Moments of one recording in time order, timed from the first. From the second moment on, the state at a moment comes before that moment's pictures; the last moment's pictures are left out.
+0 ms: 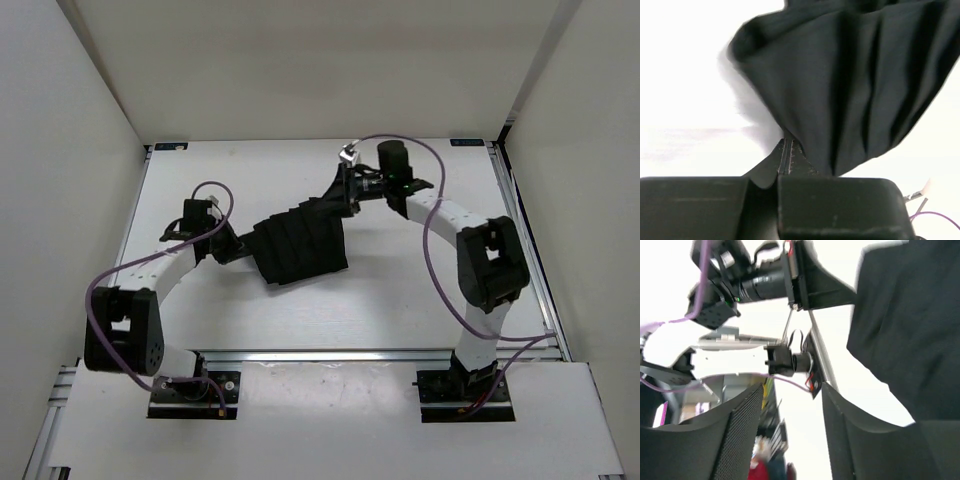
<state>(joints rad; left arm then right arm) -0.11 1.43 0.80 -0.31 0.29 -0.67 0.47 1.92 1.38 0.07 -1.14 0.86</state>
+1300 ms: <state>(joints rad) -0.16 1.38 0.74 -0.18 0.37 -0.70 0.25 1.80 1.43 -0.40 -0.91 0.52</state>
